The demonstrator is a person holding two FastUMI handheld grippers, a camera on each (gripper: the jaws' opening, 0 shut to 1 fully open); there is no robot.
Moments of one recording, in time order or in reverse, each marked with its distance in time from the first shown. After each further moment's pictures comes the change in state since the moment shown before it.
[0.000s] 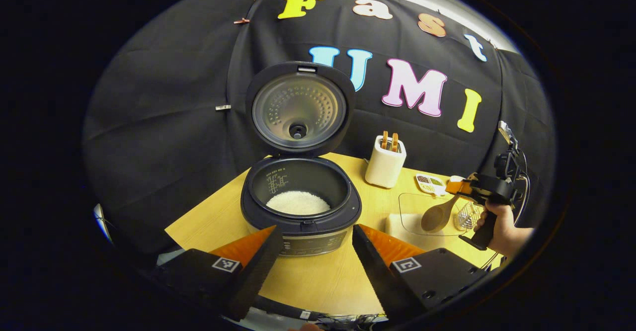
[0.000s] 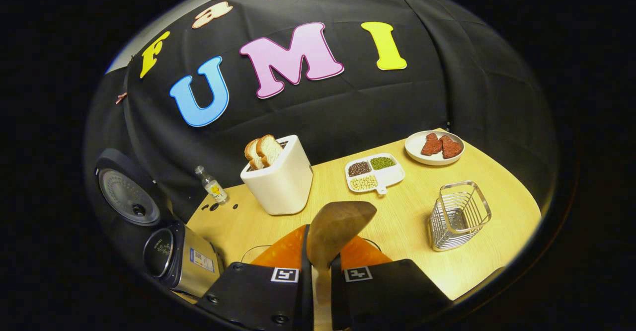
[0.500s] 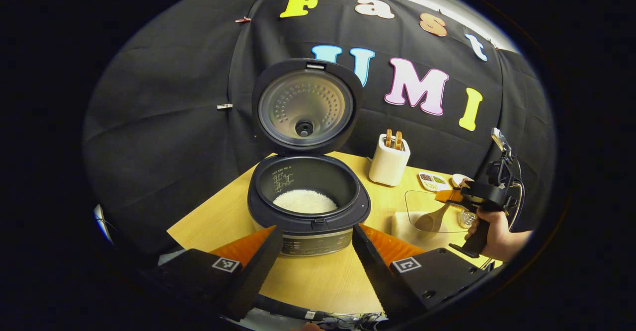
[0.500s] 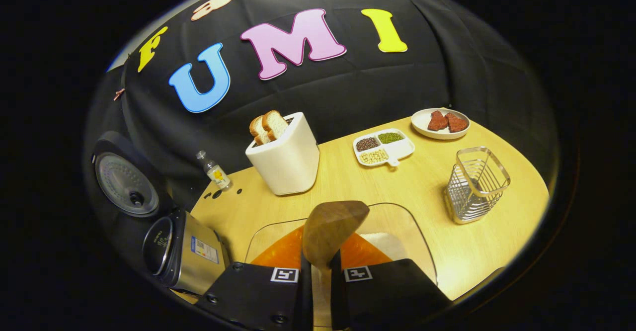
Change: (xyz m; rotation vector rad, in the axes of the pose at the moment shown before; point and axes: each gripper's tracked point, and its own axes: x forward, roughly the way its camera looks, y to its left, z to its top) left arm -0.003 0.016 -0.001 -0.015 0.002 0.004; right arm -0.002 0.039 -0.048 0.078 0.105 0.043
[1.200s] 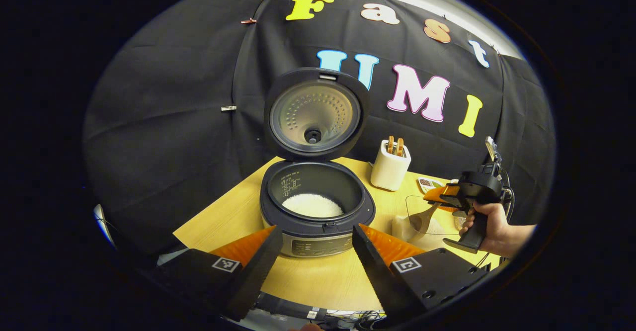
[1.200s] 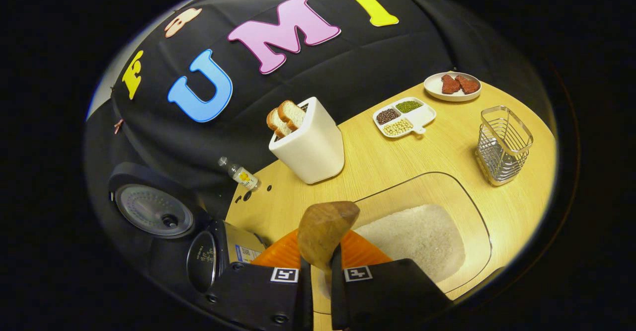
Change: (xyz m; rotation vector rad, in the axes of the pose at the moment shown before) left arm -0.015 0.019 0.013 -0.017 -0.015 -0.009; right arm -0.001 0.034 -0.001 0.228 0.085 0.073
